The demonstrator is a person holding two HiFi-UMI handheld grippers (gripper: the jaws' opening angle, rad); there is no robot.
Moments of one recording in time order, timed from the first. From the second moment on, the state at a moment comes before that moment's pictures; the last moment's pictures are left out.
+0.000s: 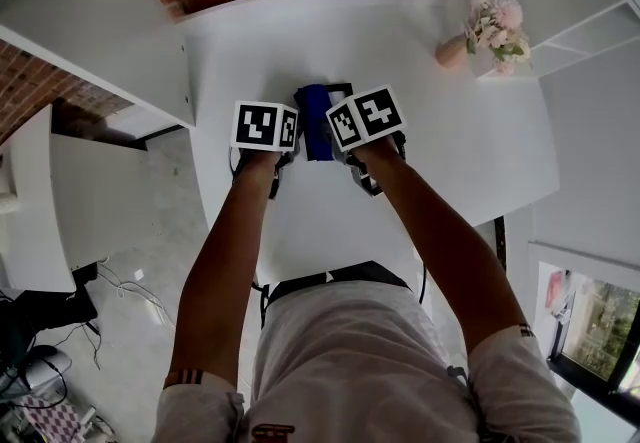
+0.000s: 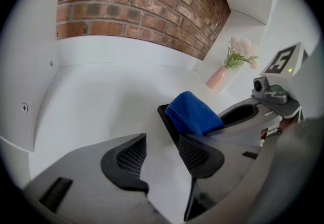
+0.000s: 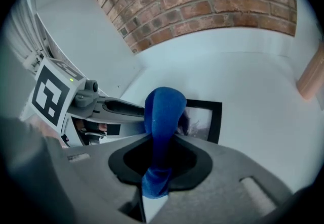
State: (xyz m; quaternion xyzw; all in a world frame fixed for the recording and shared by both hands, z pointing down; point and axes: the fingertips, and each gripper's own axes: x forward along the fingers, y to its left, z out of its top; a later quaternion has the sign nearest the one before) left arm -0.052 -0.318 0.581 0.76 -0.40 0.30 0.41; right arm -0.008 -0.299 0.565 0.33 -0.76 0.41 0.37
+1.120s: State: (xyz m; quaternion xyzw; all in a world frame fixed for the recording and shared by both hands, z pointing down) left arm -0.053 -0.317 0.580 0.77 -0.40 0.29 0.41; right arm -0.015 -0.261 0.548 0.34 -0.76 0.45 0.32
